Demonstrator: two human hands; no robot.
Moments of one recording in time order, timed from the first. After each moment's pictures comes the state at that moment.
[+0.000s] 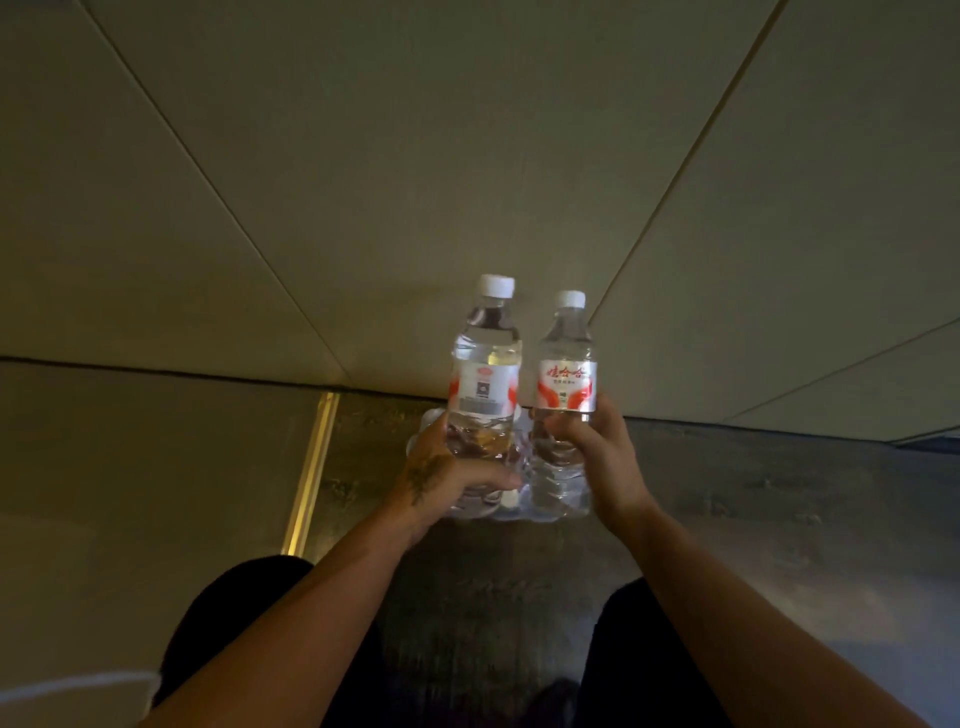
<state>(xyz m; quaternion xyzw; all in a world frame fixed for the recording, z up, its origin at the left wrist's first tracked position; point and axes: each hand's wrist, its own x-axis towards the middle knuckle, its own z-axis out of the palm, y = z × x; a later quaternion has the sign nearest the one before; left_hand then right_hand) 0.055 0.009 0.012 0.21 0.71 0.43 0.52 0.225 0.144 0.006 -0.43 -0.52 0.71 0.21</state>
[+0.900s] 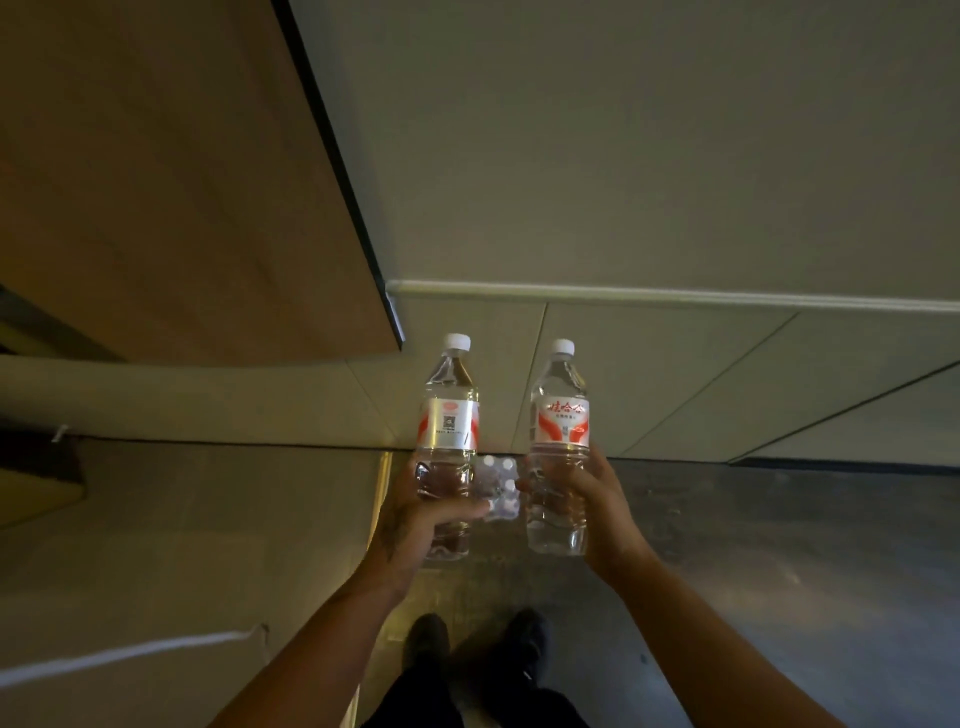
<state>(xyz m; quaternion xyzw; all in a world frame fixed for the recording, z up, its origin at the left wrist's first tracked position) 0.130 -0.096 0.619 0.15 0.69 0.51 0.49 0.314 0.047 0.599 -0.43 -0.43 0.77 0.20</state>
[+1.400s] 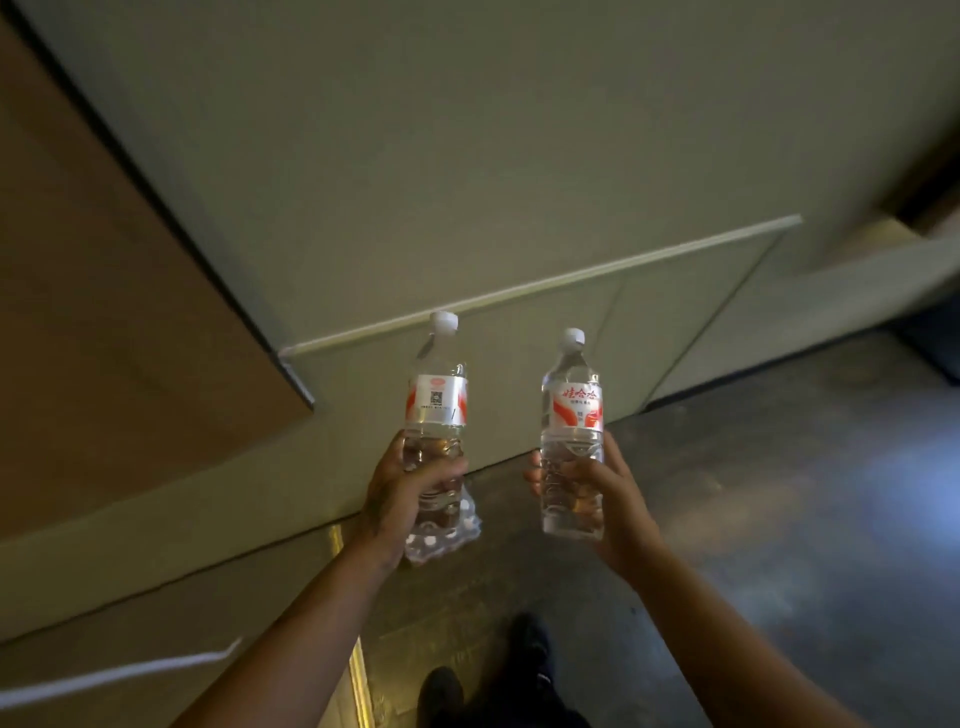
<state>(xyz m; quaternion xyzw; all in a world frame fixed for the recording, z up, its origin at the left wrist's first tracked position) 0.138 -0.052 0.673 0.26 0.62 0.48 0.57 0.389 0.007 0.637 -0.45 -0.35 0.73 0.39</state>
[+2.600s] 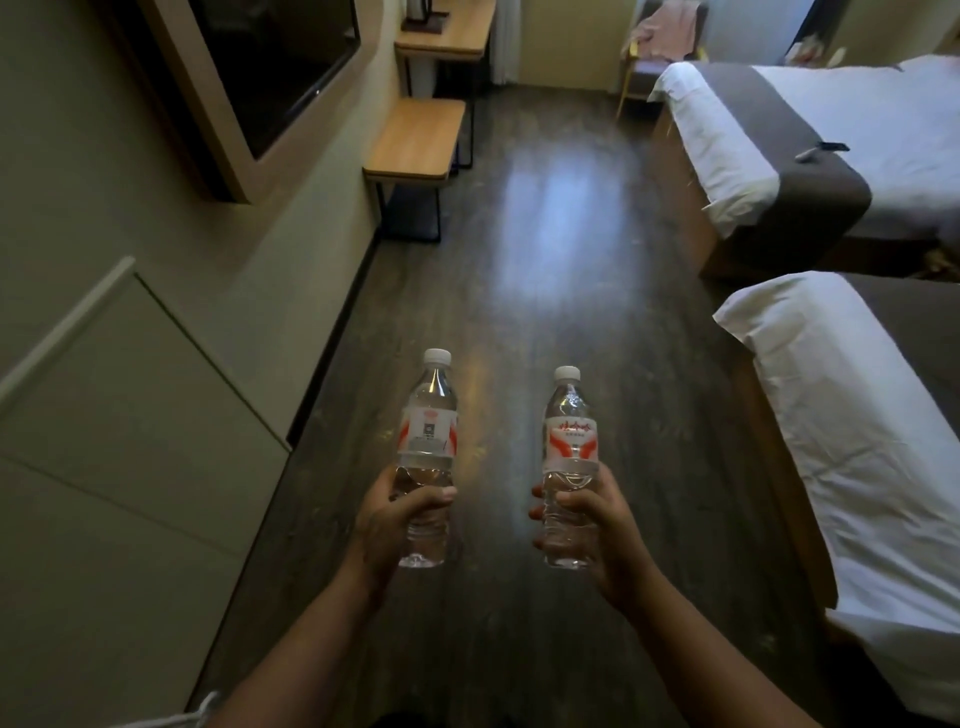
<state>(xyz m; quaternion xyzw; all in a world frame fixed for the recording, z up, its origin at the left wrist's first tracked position) 0.643 -0.107 0.677 0.54 0.36 0.13 0.75 0.808 -0.318 0.652 -0.60 -0.05 0.39 0.70</state>
